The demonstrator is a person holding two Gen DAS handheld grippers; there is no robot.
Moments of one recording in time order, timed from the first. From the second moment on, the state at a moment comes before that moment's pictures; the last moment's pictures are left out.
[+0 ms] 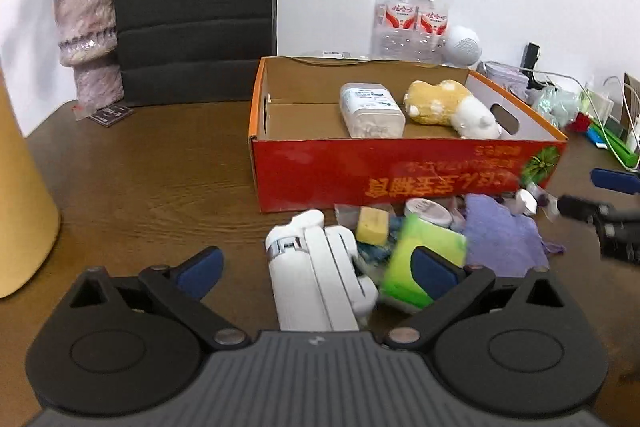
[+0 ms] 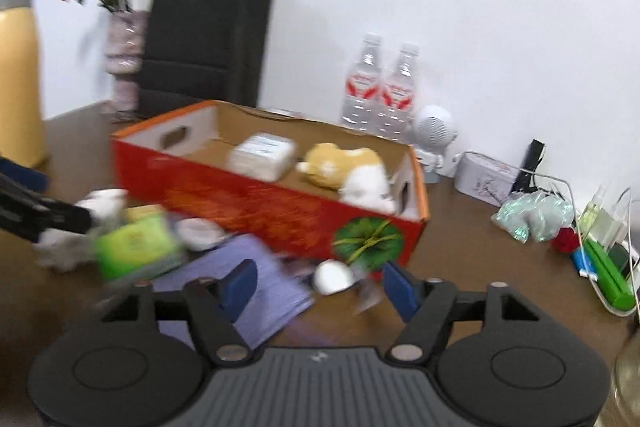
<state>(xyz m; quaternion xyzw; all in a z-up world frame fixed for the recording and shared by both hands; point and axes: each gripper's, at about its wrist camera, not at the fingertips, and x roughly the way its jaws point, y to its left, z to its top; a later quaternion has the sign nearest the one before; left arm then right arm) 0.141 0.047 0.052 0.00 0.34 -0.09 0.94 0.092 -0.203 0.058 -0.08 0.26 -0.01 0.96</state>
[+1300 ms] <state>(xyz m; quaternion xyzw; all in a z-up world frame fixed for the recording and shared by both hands) -0.058 -0.029 0.055 -0.03 0.28 -0.09 0.96 -0.058 -0.161 0.039 0.02 0.30 0.11 0.95</state>
